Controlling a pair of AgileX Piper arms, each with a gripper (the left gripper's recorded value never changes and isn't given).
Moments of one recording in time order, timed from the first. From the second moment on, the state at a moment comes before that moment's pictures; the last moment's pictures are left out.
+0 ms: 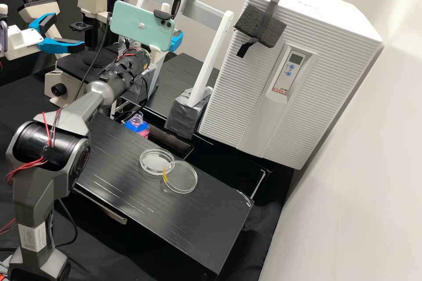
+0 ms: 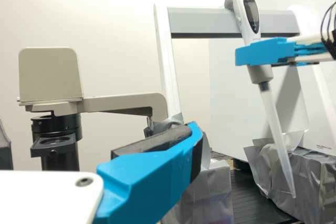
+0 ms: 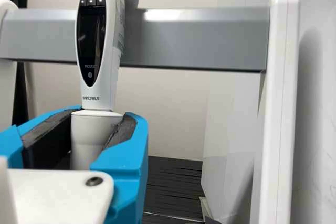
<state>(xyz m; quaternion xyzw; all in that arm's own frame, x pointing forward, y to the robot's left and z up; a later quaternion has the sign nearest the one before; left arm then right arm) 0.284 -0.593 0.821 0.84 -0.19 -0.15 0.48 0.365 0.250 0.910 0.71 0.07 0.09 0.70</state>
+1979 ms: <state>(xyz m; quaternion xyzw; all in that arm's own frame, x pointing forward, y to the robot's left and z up) 0.268 -0.553 0.716 0.82 -0.05 -0.29 0.48 0.306 0.210 0.838 0.71 0.02 0.17 0.68</state>
